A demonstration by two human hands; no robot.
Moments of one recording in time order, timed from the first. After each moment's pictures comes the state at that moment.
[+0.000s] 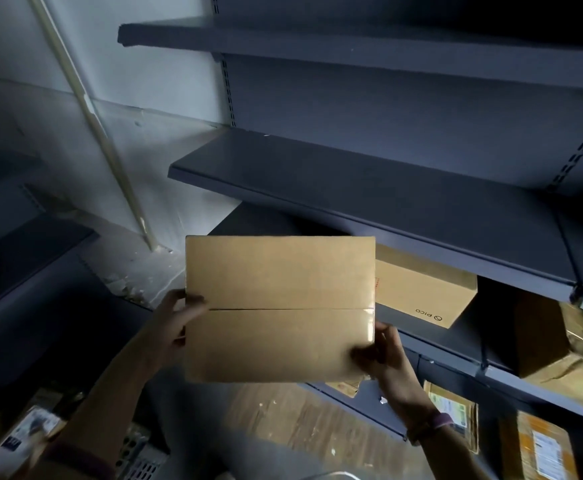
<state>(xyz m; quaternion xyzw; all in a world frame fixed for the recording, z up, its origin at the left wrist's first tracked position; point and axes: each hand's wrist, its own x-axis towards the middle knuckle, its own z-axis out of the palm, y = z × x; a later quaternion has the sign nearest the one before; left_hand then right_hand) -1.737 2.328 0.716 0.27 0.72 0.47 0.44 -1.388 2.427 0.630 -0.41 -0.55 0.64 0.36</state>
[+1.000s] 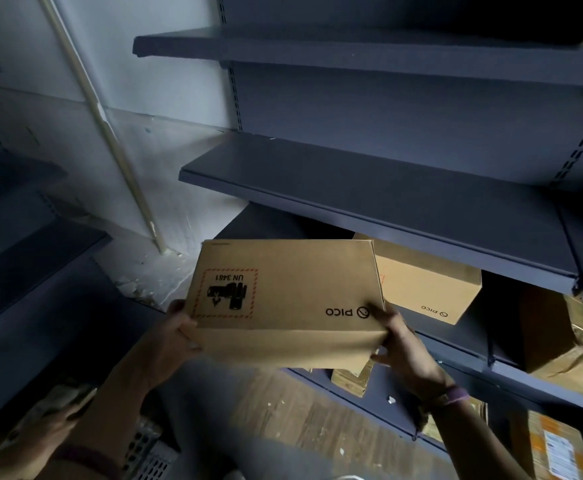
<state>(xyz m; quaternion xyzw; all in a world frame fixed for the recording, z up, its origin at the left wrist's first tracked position) -1.724 2.291 0.719 0.29 0.71 0.47 0.43 -1.392 2.434 0.676 -0.42 -0.50 0.70 0.28</state>
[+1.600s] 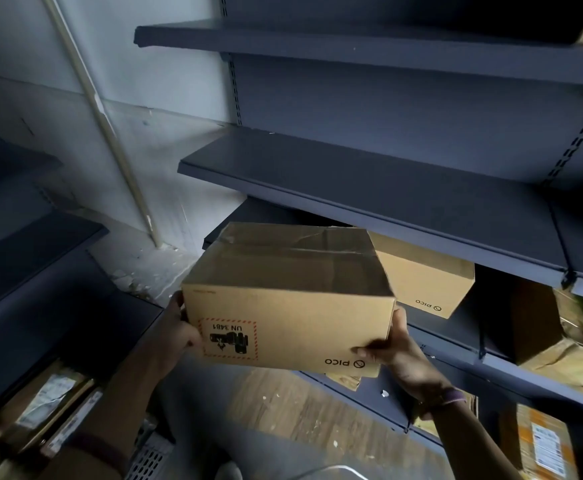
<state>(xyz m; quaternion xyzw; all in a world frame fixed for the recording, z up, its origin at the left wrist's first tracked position) -1.735 2.293 0.695 0.34 0.68 0.47 0.45 -1.376 2.426 0.650 -0.36 -0.56 0.68 0.30</state>
